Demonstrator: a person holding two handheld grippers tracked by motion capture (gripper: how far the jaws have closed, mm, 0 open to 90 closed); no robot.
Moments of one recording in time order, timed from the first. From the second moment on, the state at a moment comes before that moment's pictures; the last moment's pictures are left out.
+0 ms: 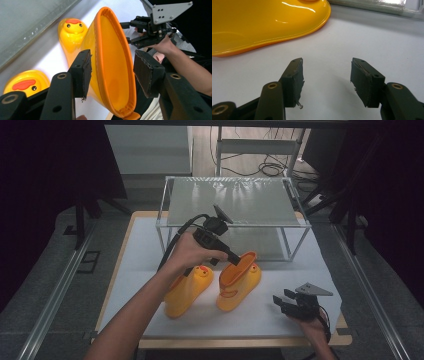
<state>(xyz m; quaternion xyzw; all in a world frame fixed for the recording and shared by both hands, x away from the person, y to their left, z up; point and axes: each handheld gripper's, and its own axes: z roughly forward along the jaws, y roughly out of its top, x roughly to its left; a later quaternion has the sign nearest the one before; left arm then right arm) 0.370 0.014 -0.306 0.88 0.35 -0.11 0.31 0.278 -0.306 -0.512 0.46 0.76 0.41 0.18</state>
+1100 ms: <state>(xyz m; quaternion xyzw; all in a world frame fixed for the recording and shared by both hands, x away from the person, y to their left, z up) 0.375 -0.006 -0.345 0.90 0.35 -0.09 0.24 0.278 -0.307 -0.512 0.47 0.76 0.40 0.19</state>
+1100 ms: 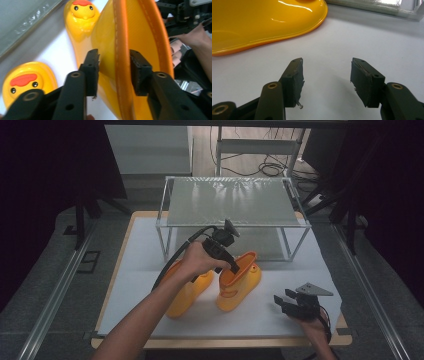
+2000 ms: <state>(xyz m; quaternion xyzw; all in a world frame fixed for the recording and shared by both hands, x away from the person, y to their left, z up) 0.363 0.022 -0.312 0.88 0.35 -0.06 0.31 0.277 -0.312 -0.510 0.48 0.76 0.40 0.20</state>
